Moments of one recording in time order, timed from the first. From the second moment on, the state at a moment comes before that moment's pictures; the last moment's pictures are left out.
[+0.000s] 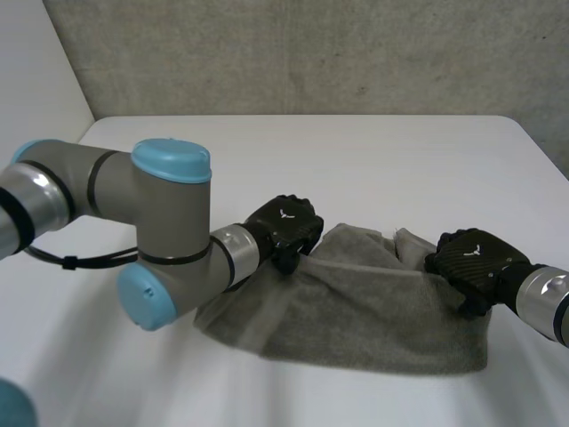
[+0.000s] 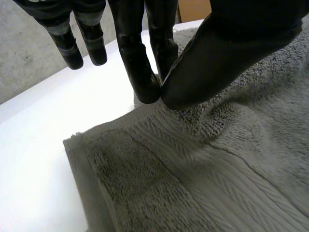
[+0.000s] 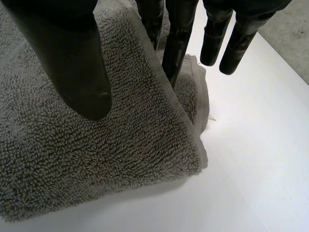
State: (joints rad) left arm 4.08 -2.33 -1.05 2.95 -1.25 3.43; right arm 1.64 -1.37 1.82 0.20 1.14 2.35; left_hand 1.24 1.32 0.22 0.23 1.15; right_hand 0.85 0.84 0.22 0.25 0.67
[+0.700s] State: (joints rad) left arm 4.09 -1.90 -1.62 3.14 -1.46 3.42; right arm 1.66 -1.37 1.82 0.19 1.07 2.34; left_hand 1.24 1.32 0.22 0.23 1.15; right_hand 0.51 0.51 0.22 0.25 0.31
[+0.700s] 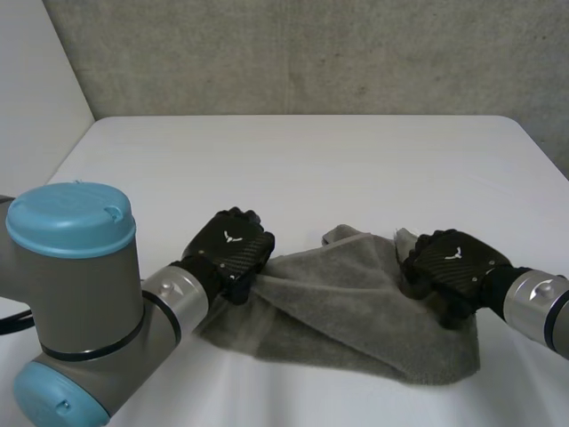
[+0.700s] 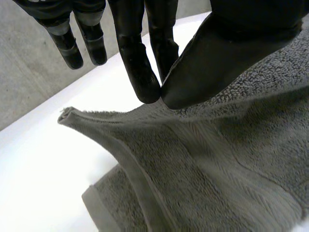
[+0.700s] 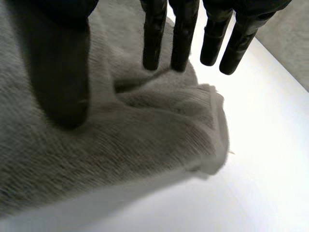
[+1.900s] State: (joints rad) left arm 4.22 -1.66 -1.80 3.14 -1.46 3.43; right arm 1.68 -1.34 1.59 0.46 0.86 2.08; left_hand 1.24 1.33 0.22 0.23 1.15; right_hand 1.31 1.30 0.22 0.25 1.15
